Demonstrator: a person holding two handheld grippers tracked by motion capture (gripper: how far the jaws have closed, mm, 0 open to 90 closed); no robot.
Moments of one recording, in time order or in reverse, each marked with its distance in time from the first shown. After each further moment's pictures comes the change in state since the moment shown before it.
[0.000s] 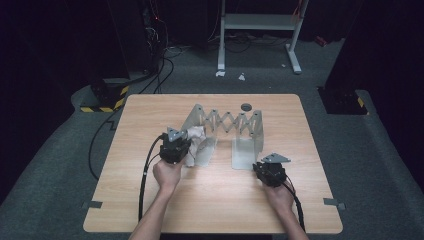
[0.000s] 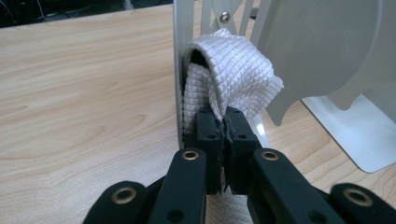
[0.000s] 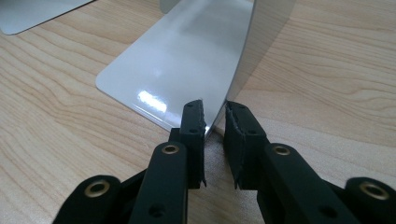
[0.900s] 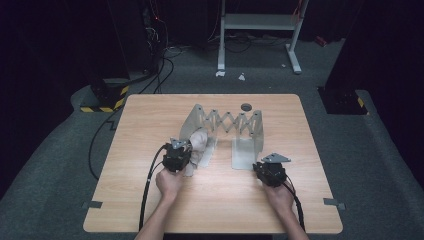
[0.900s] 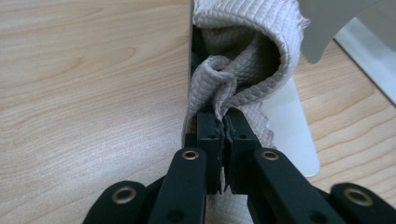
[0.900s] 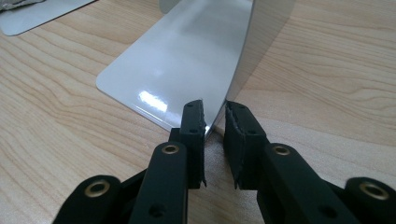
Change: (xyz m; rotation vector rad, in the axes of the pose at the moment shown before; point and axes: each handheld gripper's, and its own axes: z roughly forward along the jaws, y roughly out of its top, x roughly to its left) left arm 0.003 -0.042 0.032 0.122 0.012 -0.041; right arm -0.001 0.000 0.000 0.000 0.003 0.004
